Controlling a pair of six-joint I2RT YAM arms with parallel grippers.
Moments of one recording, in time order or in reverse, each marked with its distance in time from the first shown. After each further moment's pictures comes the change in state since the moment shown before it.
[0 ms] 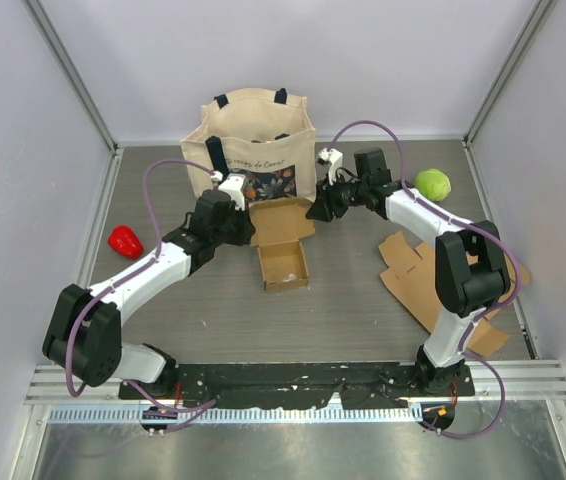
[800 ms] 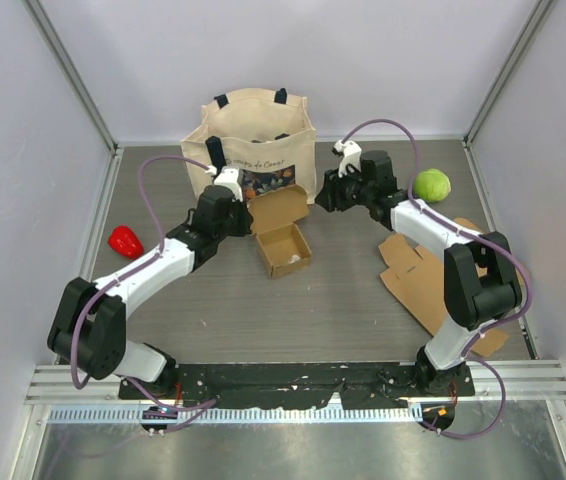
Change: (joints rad) left arm 0.000 0.057 0.026 0.089 -0.136 -0.077; right arm 0.040 -0.095 -0.119 0.236 0.378 0.270
